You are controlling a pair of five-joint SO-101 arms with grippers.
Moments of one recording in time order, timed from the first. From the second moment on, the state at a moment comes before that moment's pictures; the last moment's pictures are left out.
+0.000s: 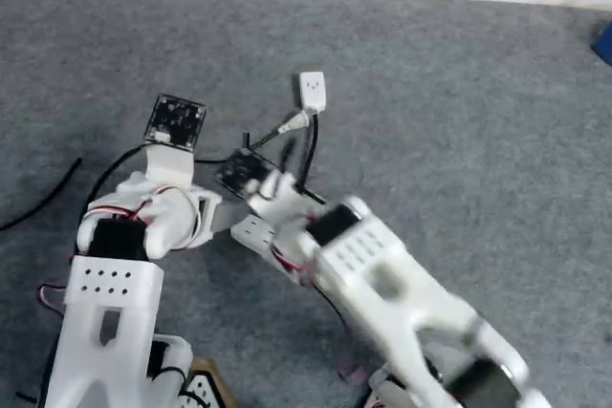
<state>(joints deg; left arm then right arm) -4.0 -51.6 54.0 60.1 -9.4 -45.4 -17.6 37.0 58.9 20.7</state>
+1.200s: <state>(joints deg) -5.8 -51.6 58.4 57.6 -9.2 -39.6 9.6 17.5 68.8 19.8</state>
